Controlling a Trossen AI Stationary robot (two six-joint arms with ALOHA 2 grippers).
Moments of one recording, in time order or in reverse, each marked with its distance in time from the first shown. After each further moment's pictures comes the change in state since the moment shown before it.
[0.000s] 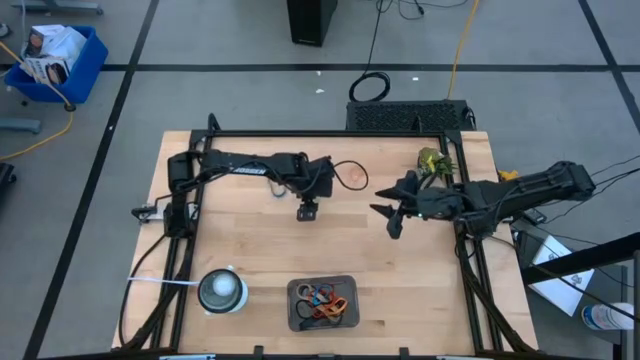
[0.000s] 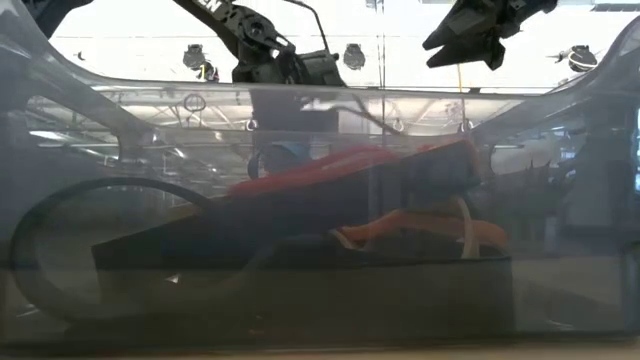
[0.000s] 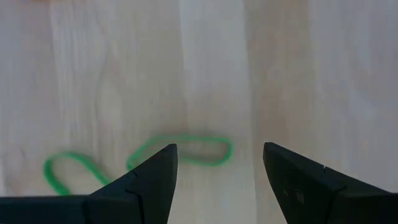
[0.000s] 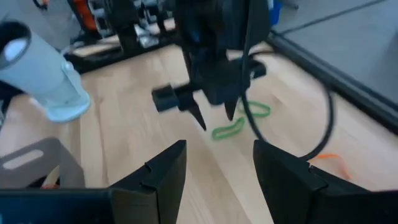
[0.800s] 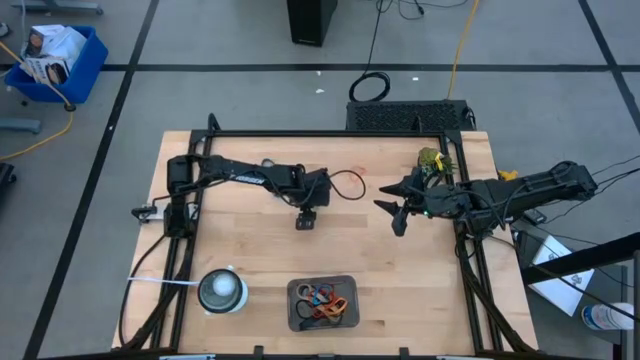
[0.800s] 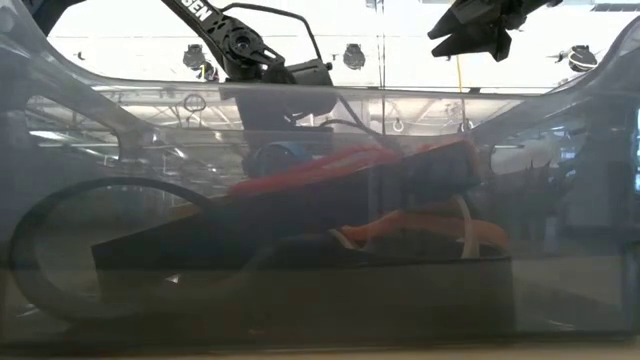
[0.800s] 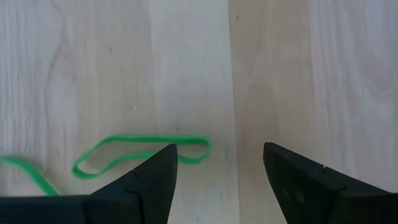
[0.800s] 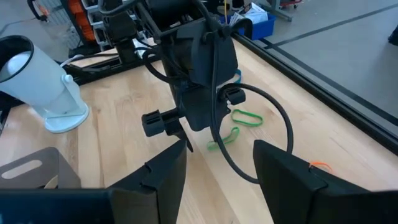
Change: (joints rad) left arm -0.048 -0.006 -0.148 0.178 -0.014 -0.053; right arm 0.010 -0.060 0.000 -0.009 0.047 -0.025
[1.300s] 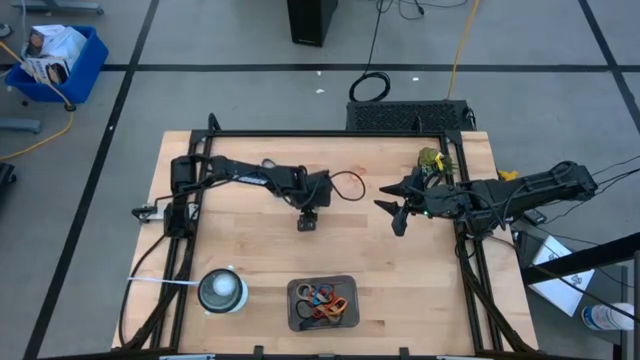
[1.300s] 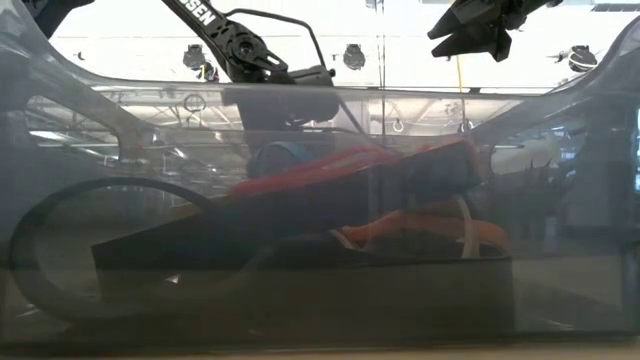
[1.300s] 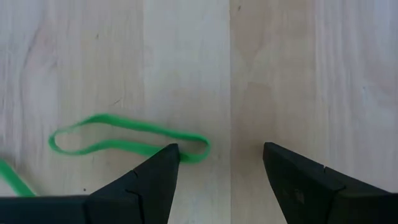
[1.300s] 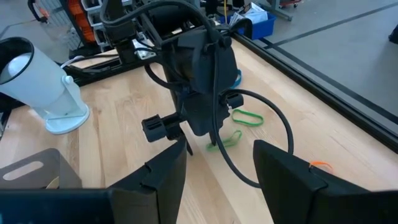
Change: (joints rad) left arm -0.003 0.067 0.006 -0.014 0.017 -0.063; right arm 0.000 0.000 0.000 0.001 0.000 0.007
